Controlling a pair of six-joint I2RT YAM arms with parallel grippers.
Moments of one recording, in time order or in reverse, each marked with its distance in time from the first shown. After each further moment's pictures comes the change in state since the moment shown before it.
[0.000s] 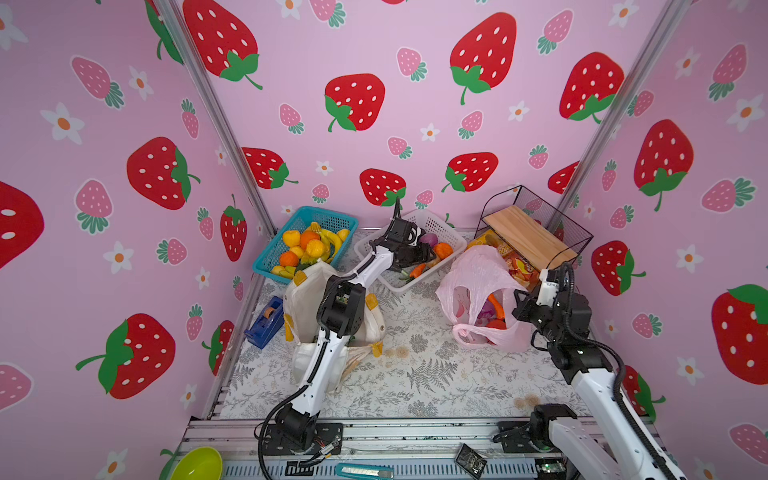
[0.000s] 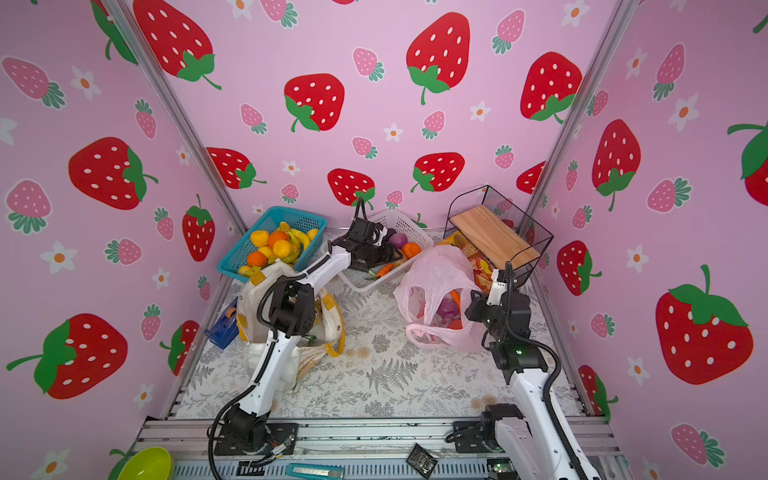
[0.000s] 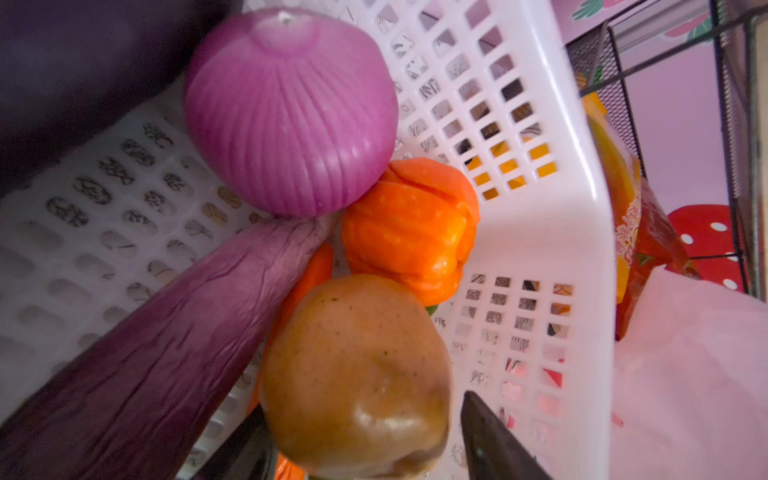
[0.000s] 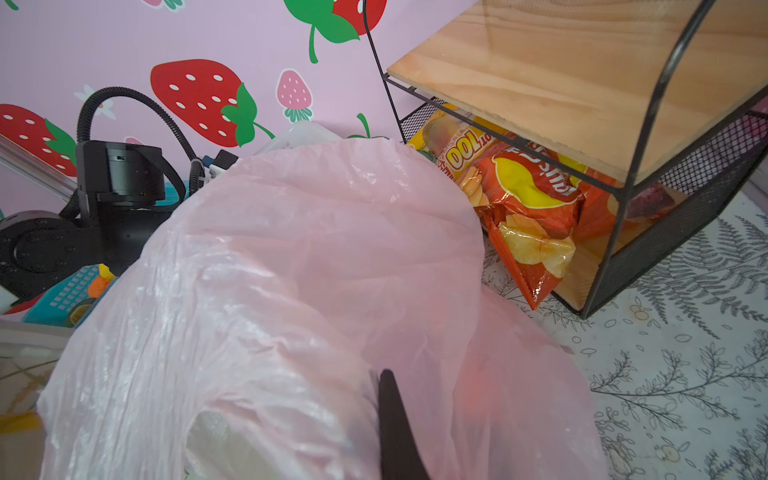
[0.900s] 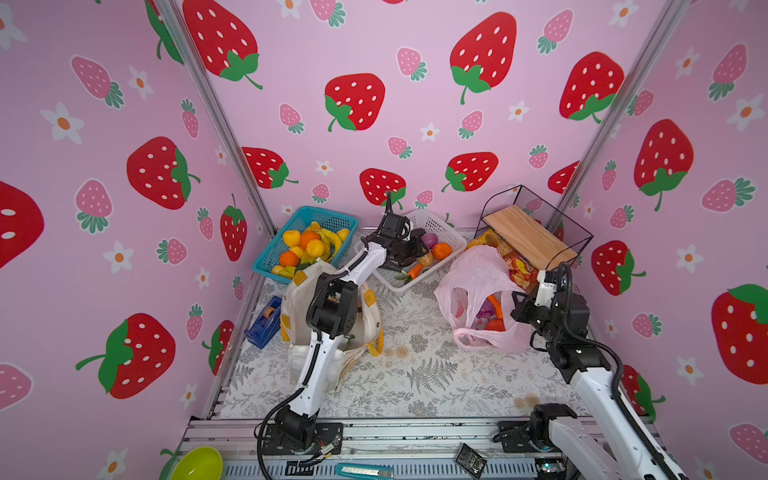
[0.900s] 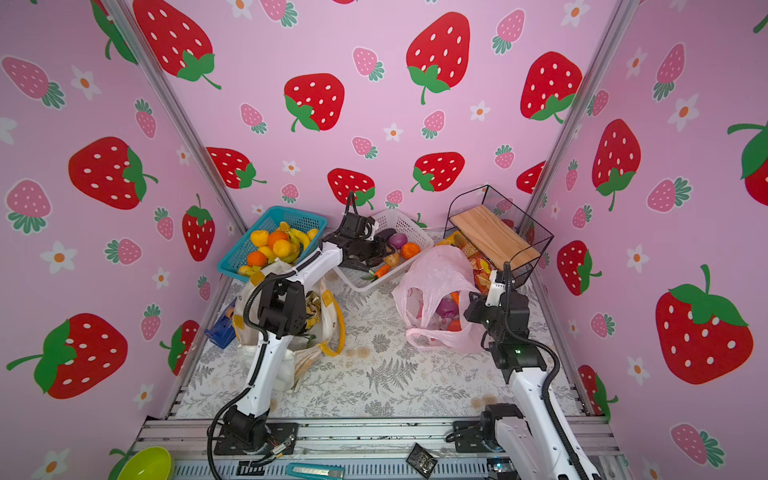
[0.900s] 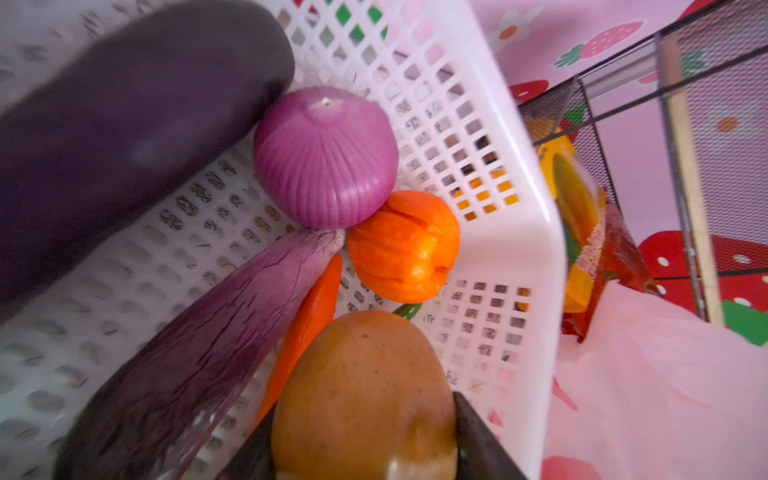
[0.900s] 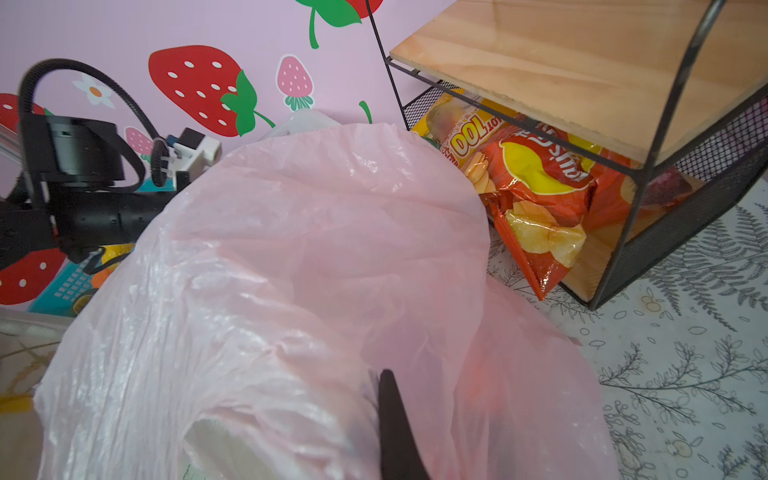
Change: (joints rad) left arm 0.035 -0.185 -0.183 0.044 -0.035 -0.011; right arm 0.000 0.016 -0.012 0.007 -0.020 0.000
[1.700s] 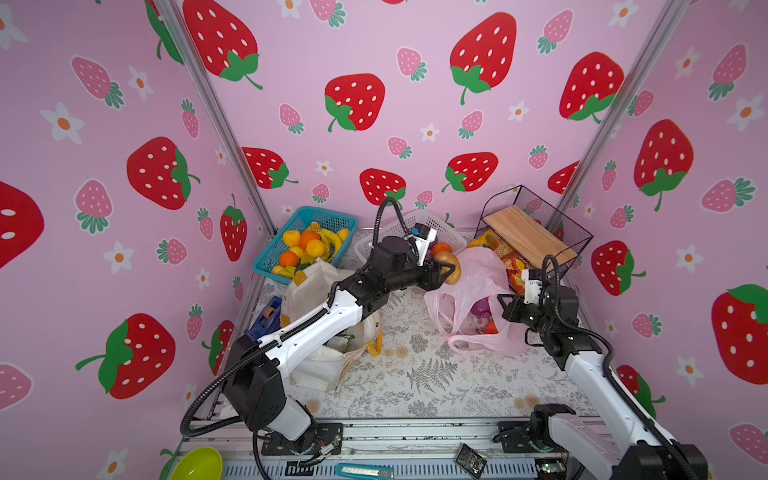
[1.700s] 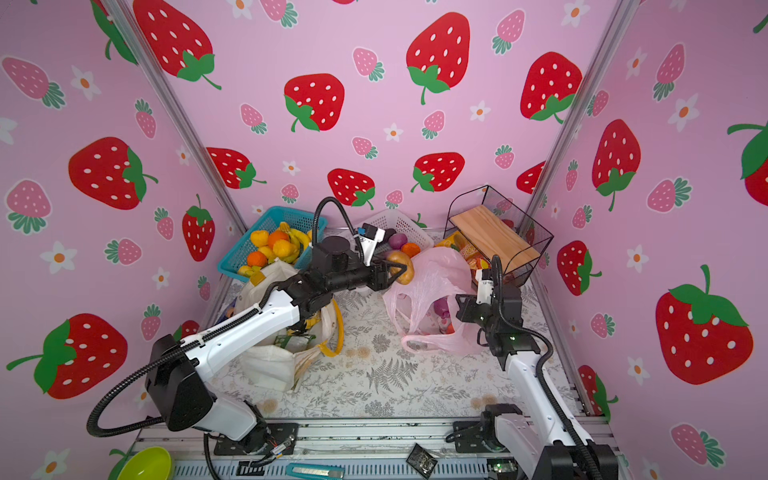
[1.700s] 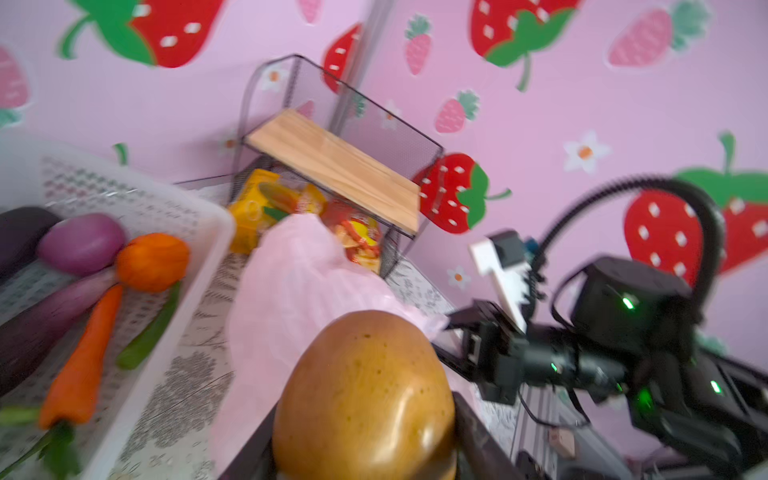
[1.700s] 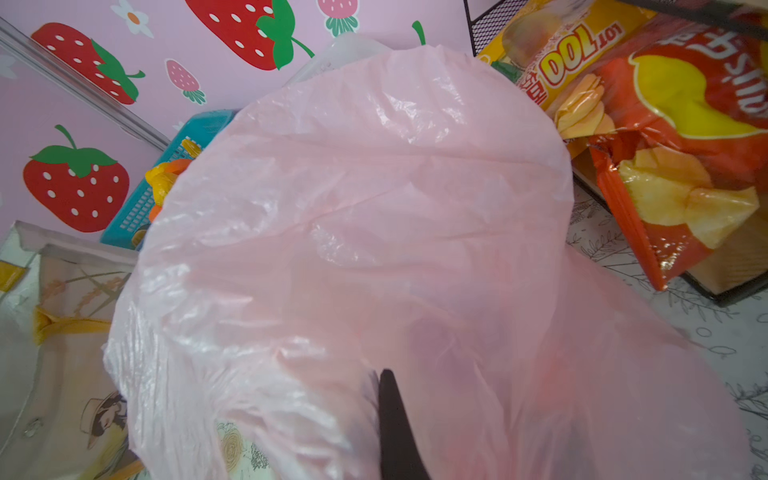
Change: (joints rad) left arm -0.368 -0.900 -0.866 0.435 -0.127 0.200; right arm 0.000 0.144 0.039 0.010 -0.210 -0.027
